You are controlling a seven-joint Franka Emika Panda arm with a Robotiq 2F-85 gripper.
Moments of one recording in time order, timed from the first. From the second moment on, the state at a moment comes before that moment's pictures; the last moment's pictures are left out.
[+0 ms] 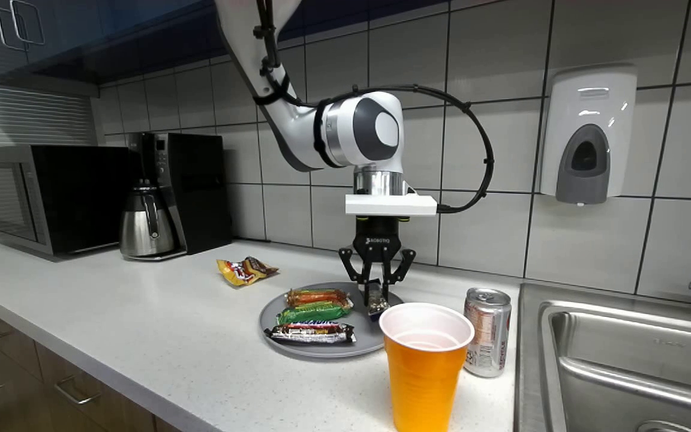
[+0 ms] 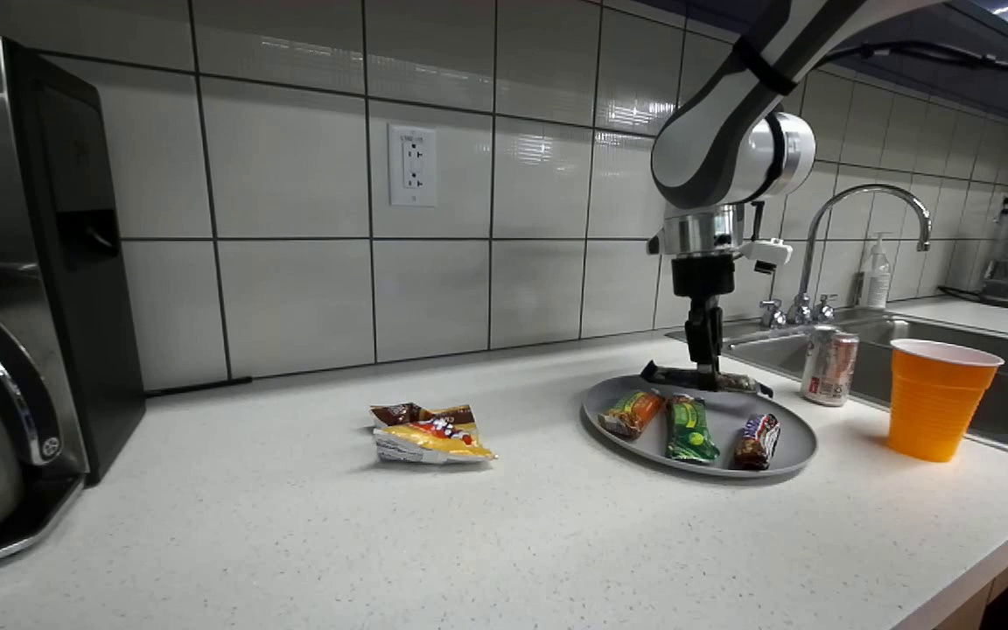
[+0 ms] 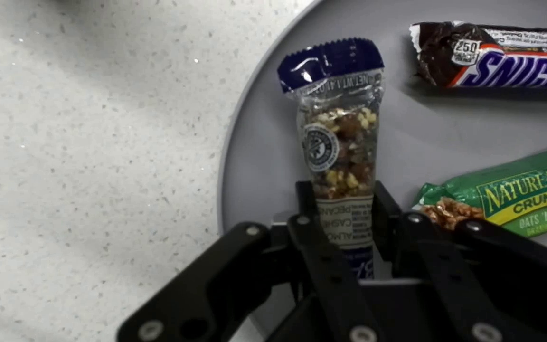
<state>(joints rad) -0.11 0.48 0.00 -1.88 -0.12 2.20 -0.65</state>
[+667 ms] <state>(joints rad) -0.11 0.49 0.01 -1.88 -0.12 2.20 -0.63</state>
